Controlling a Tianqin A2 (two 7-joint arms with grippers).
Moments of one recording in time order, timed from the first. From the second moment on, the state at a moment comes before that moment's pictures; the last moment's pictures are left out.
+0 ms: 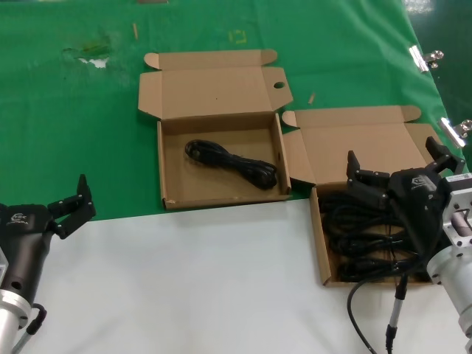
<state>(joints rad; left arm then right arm) 0.00 -0.30 1.60 -1.60 -1.80 0.00 0.00 0.02 0.30 -1.61 1.59 1.78 -0.02 0.00</state>
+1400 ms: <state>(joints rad) 0.00 -0.30 1.60 -1.60 -1.80 0.00 0.00 0.02 0.30 -1.61 1.59 1.78 -0.02 0.00</state>
